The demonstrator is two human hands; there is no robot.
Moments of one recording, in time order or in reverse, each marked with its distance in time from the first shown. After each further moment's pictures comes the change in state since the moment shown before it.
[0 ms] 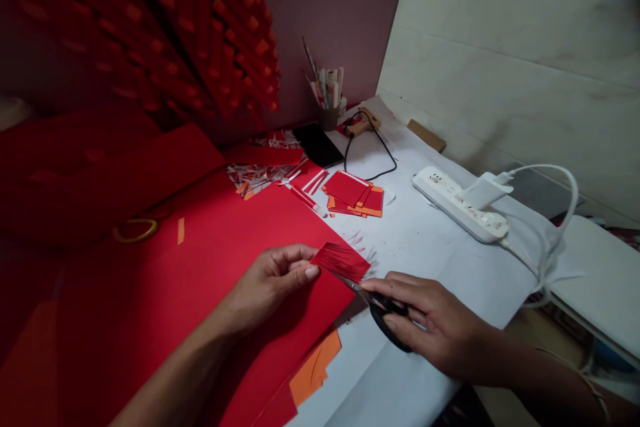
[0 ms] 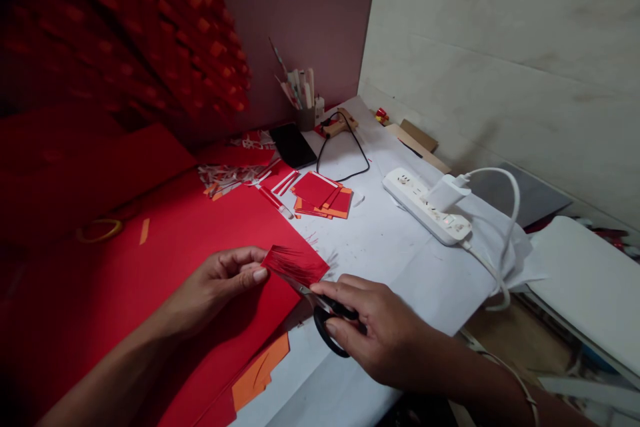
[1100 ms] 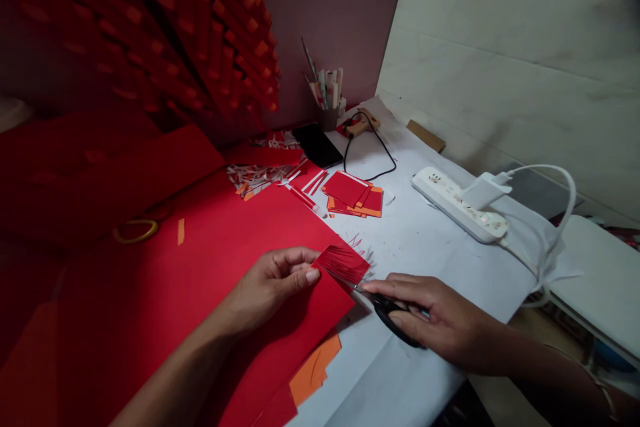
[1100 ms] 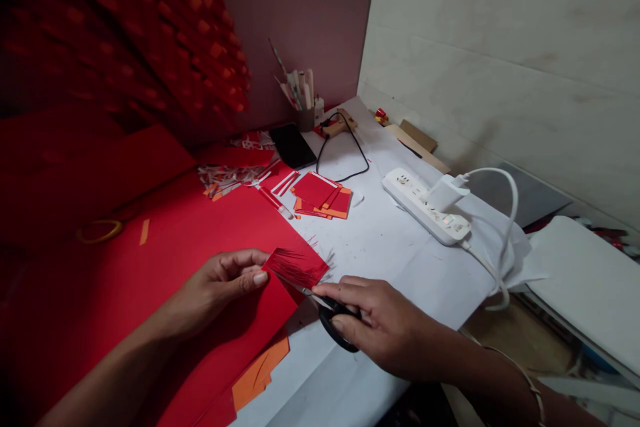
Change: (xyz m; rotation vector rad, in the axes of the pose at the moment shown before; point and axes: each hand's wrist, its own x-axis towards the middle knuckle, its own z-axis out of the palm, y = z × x) left_hand 0.001 -0.005 -0.006 0.015 -0.040 0.001; right_hand 0.004 -0.008 -0.013 0.028 -0.060 -0.015
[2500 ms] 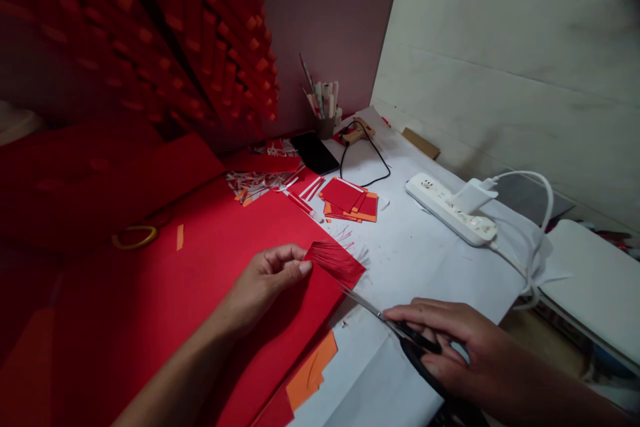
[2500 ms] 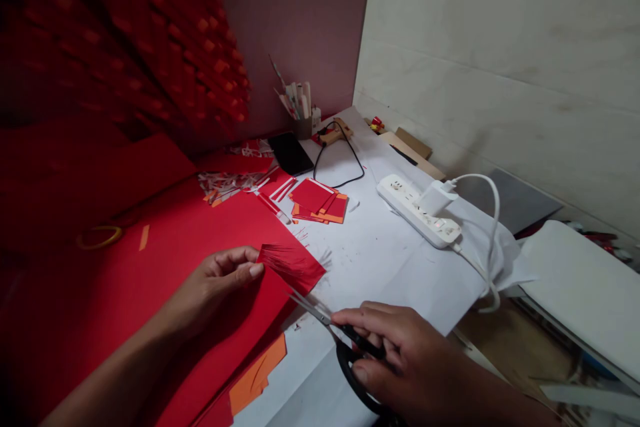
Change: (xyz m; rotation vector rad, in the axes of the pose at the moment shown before) left_hand 0.001 0.003 0.004 -0.010 0.207 0.036; right_hand -0.045 -0.006 0.001 -0.055 0.037 0.290
